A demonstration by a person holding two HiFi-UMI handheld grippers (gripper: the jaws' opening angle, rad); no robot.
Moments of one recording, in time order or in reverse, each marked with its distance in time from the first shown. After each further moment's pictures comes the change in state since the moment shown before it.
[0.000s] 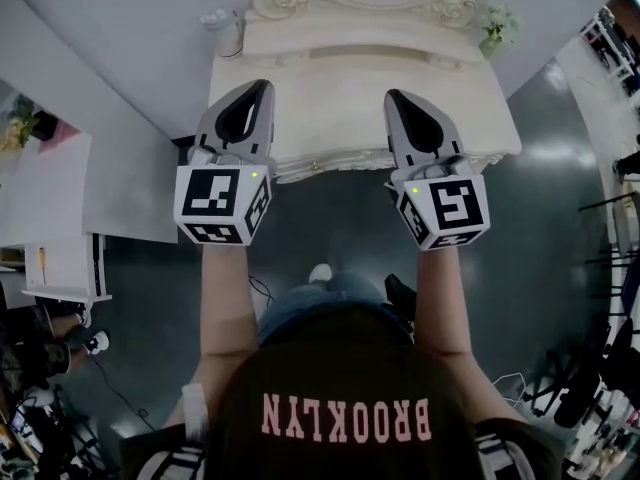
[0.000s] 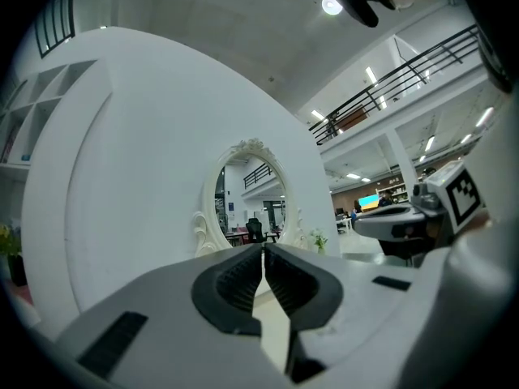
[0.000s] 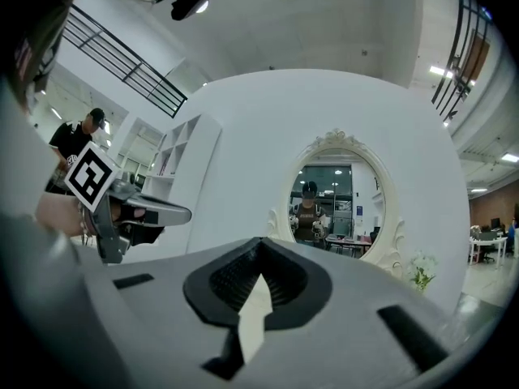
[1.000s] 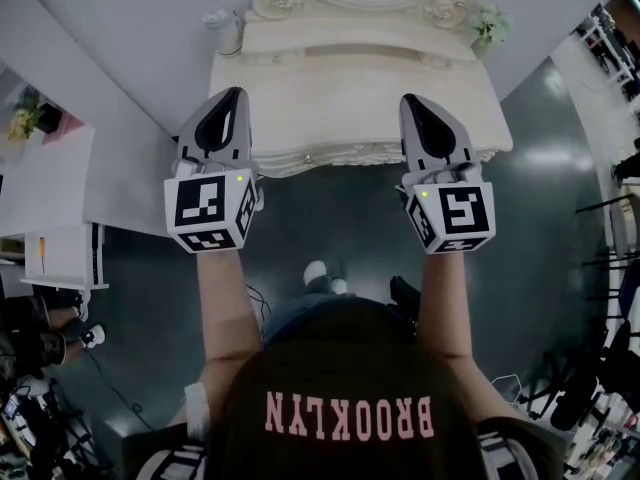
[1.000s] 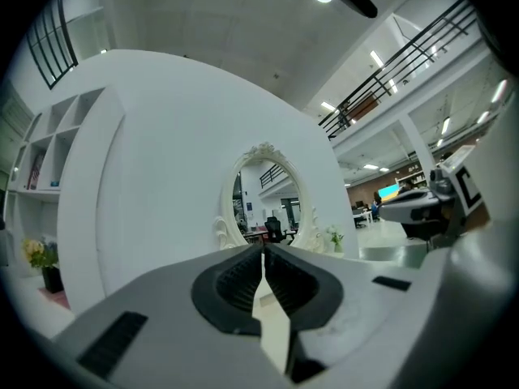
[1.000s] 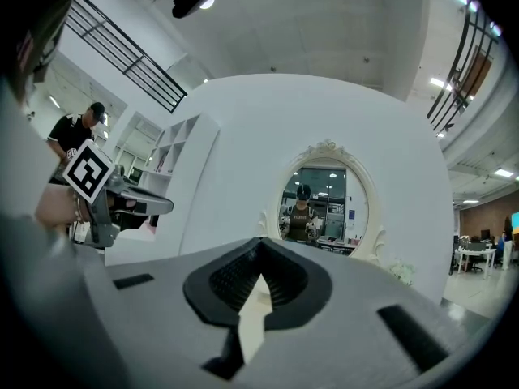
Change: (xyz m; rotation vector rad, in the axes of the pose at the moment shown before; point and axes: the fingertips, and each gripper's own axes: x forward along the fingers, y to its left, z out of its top) left arm -0.044 0.005 0.014 0.043 0.025 0.155; right arm -0.048 -0.020 0.018 -0.048 0.015 -0.048
